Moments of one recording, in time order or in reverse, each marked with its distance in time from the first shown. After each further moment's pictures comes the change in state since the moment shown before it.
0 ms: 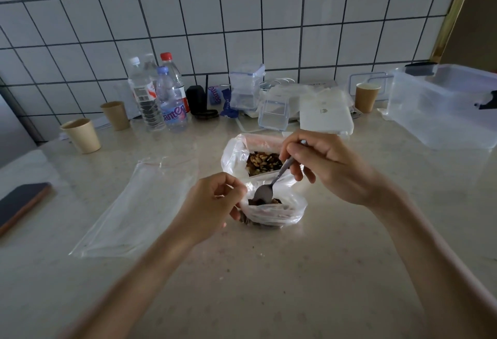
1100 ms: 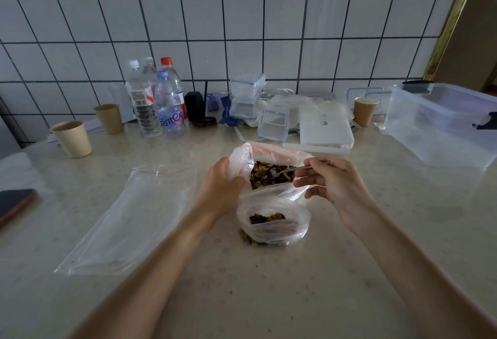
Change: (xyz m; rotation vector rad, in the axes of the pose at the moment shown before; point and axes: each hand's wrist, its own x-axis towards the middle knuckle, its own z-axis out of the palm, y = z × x) left_hand 0.086 -0.018 0.014 0.041 0.161 -0.022; right_hand 0.010 0.040 0.014 0.430 0.522 0.575
